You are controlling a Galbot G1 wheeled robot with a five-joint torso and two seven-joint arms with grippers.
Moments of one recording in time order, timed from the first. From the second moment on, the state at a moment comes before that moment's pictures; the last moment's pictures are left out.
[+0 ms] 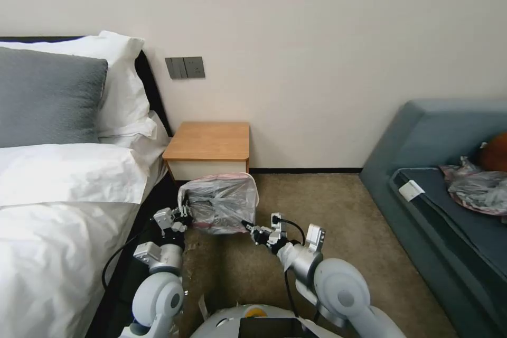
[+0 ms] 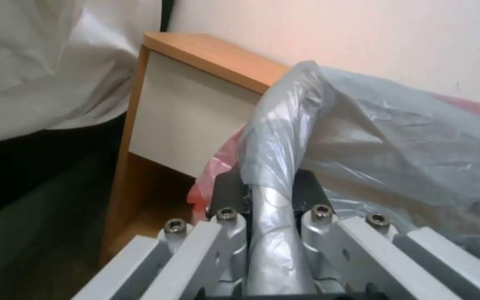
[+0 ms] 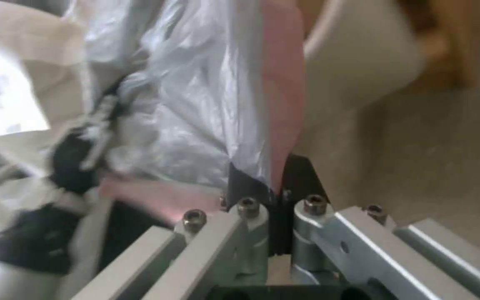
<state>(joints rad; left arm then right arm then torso) 1.64 -1.35 -0.49 -2.26 -0.56 0.04 -0.29 -1.38 1.12 0.10 2.38 1.19 -0.54 0.45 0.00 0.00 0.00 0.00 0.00</state>
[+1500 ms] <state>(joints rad) 1.65 -1.37 -0.55 -2.26 -0.59 0.03 -0.26 -1.47 1.00 0.21 2.41 0.70 -0.43 0.08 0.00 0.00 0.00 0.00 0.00</state>
